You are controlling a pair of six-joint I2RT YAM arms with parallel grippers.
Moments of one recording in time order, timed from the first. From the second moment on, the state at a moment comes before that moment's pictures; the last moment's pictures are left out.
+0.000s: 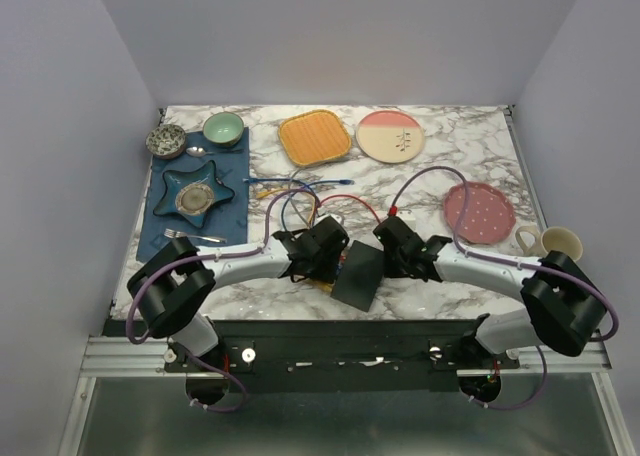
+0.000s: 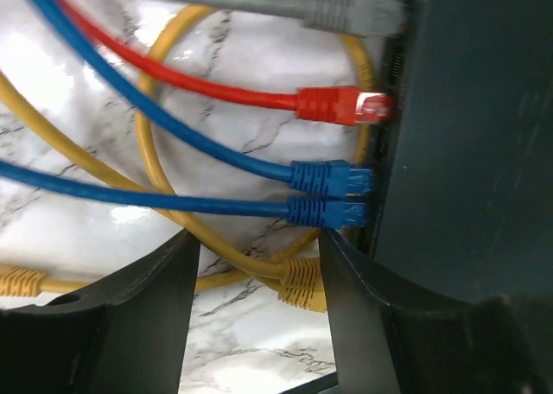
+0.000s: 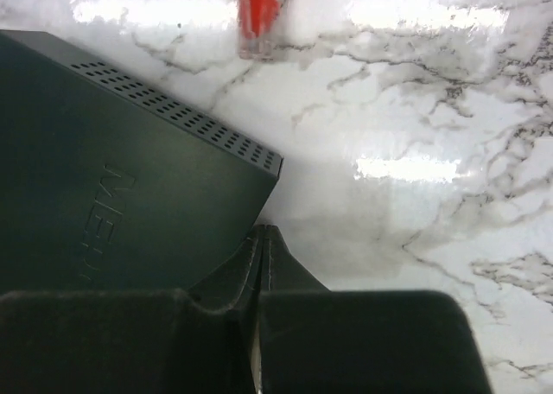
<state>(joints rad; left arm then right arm) -0.95 1.55 0.84 -0.36 -0.13 -0.58 0.80 1.36 0.64 -0.35 0.27 0.68</state>
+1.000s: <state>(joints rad) -0.95 1.55 1.24 -0.53 -0.32 -0.54 0.64 1.14 0.73 -0.25 0.04 0.54</state>
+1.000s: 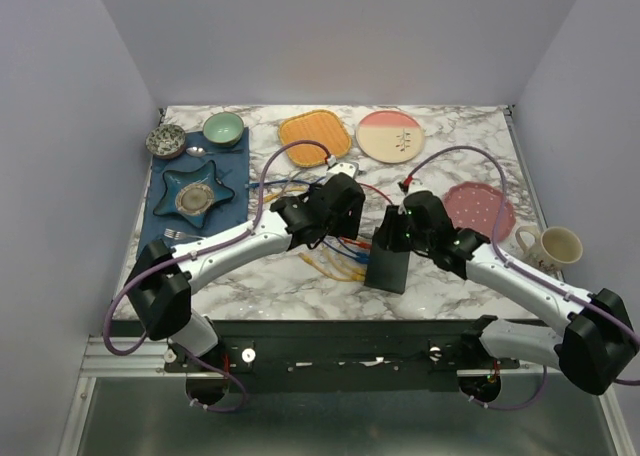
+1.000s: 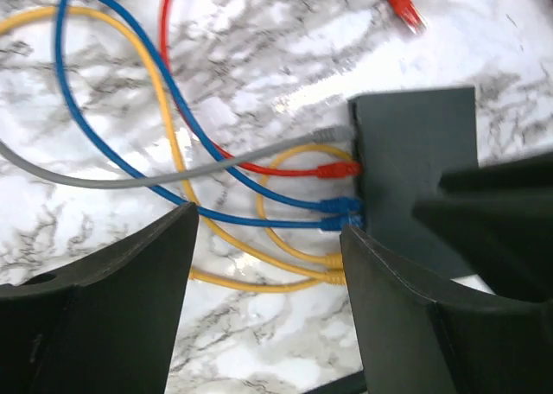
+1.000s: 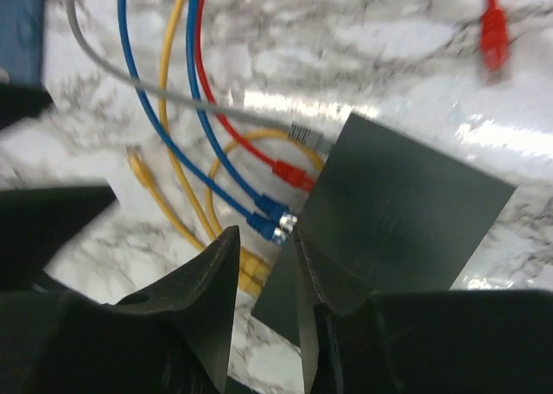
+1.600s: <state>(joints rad) -0.81 1.94 1.52 -0.55 -0.24 -0.44 0.82 1.22 0.60 -0.22 -0.11 0.53</state>
